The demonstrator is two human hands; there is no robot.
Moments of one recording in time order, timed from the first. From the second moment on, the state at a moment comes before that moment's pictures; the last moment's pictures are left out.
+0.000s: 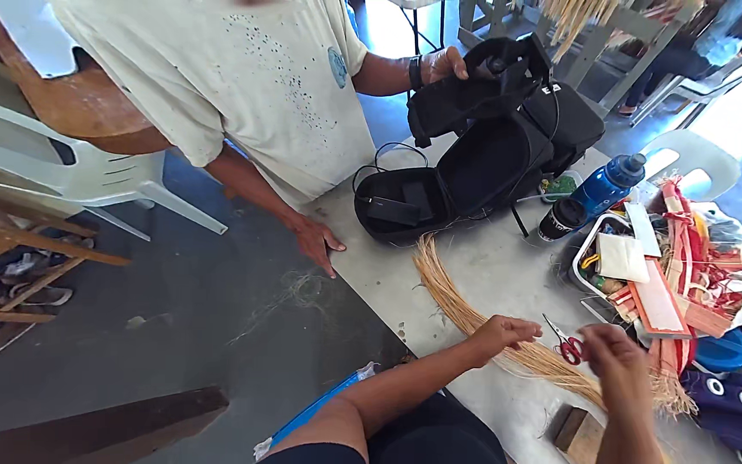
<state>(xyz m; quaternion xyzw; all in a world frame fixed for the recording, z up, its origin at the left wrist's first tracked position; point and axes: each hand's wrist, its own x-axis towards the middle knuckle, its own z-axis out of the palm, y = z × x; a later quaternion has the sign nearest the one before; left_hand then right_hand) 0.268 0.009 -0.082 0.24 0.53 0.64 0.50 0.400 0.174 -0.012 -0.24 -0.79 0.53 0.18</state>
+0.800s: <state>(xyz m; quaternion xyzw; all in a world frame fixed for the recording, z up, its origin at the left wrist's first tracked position) 0.159 -0.101 -0.054 -0.11 0.37 0.91 0.13 0.453 0.223 -0.048 -0.23 -0.87 0.42 -0.02</state>
